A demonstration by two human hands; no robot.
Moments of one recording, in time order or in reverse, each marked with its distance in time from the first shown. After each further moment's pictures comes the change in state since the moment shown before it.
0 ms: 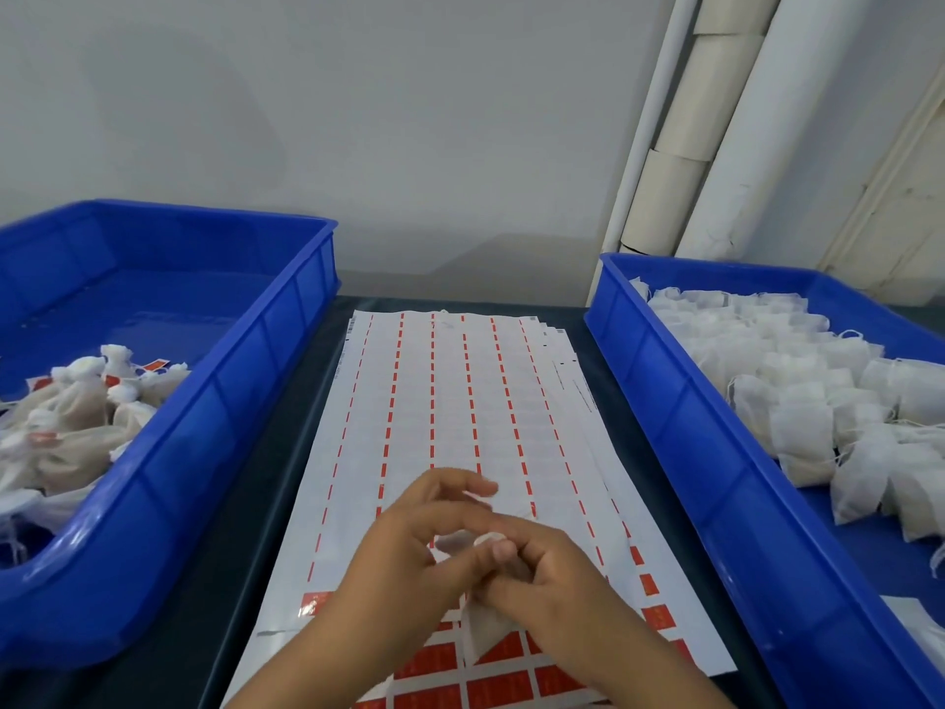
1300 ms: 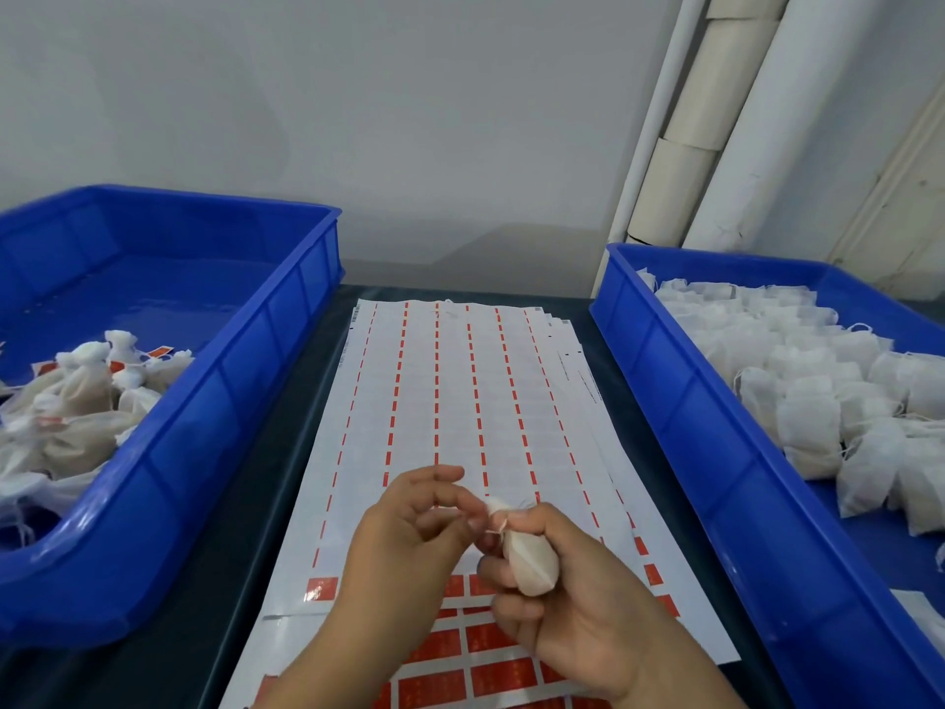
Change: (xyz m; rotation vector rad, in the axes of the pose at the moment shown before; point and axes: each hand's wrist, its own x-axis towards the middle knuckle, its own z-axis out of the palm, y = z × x) left_hand 0.003 -0.021 0.014 -0.204 0.242 -0.159; right_hand 0.000 -0.007 0.001 1.112 0.039 0.492
